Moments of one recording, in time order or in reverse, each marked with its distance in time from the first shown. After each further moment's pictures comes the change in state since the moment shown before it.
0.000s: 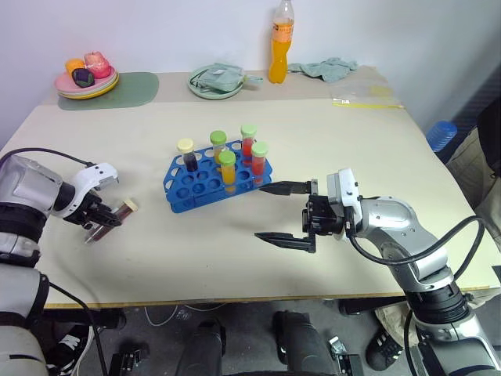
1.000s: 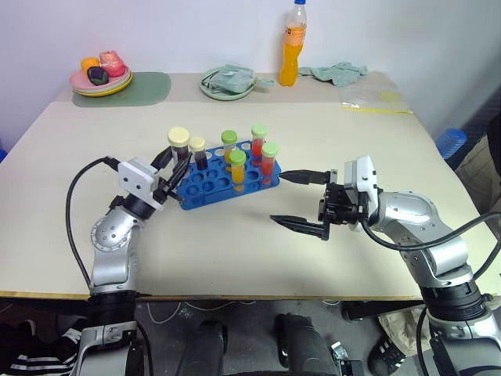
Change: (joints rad) left arm 0.478 -0.759 0.464 -0.545 -0.293 -0.924 0.755; right arm 0.006 -0.060 -0.083 0.012 0.020 0.055 -0.060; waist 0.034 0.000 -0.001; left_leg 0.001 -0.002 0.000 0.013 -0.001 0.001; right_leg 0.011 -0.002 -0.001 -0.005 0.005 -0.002
